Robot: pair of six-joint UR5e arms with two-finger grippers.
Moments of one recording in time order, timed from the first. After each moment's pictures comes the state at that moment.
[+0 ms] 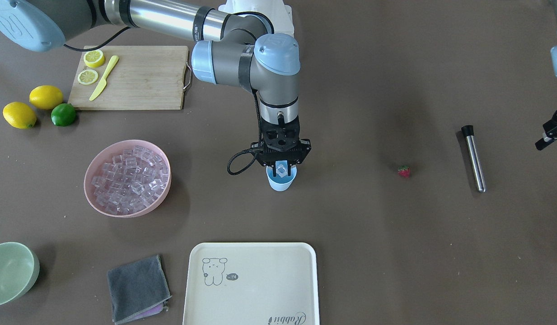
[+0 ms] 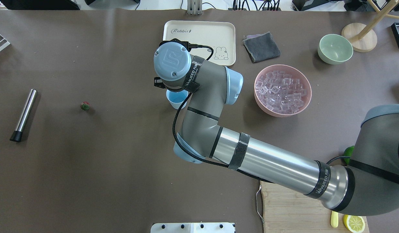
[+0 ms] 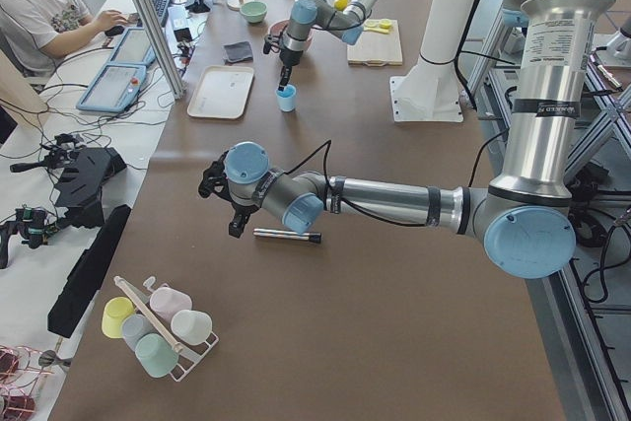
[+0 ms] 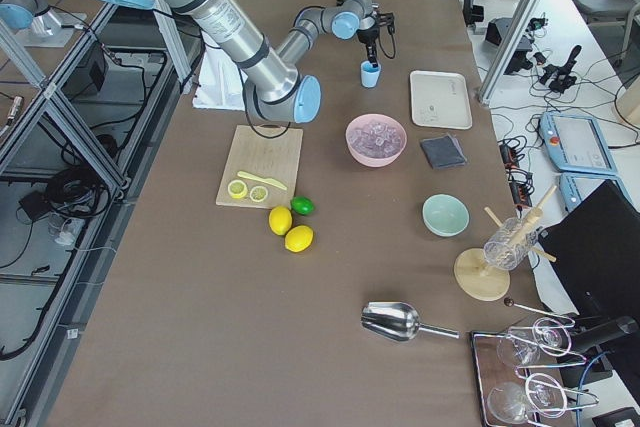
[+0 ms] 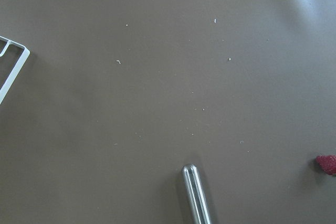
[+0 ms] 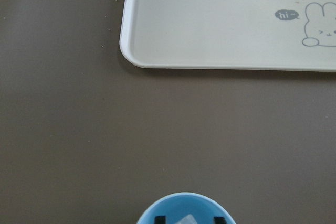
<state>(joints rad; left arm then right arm) -1.40 -1.65 -1.55 -2.08 -2.46 -0.25 0.53 -0.55 1.28 -1.42 1.64 1.22</state>
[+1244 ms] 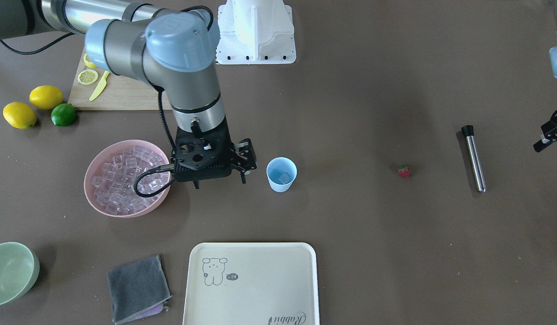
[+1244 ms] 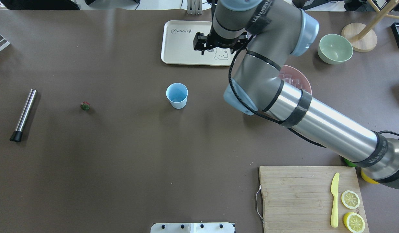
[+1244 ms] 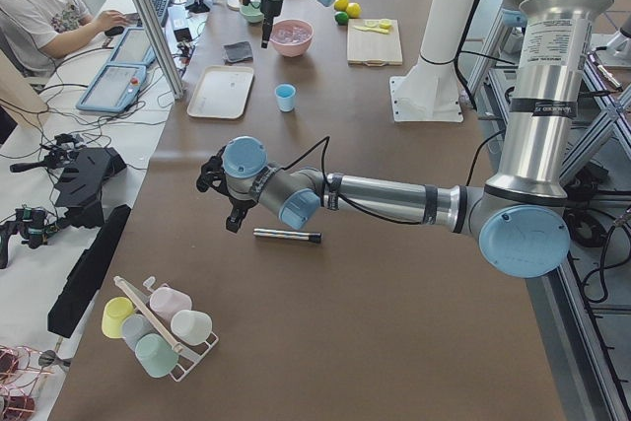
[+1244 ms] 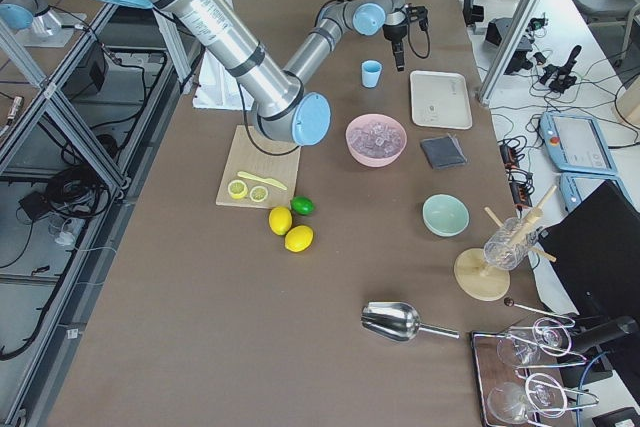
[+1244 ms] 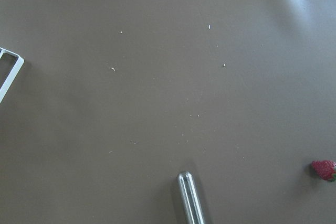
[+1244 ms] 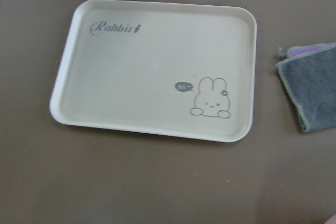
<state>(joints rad) -1.39 -1.67 -1.56 -2.09 -2.46 -0.26 0.80 -0.76 1.56 -1.55 1.90 0.93</state>
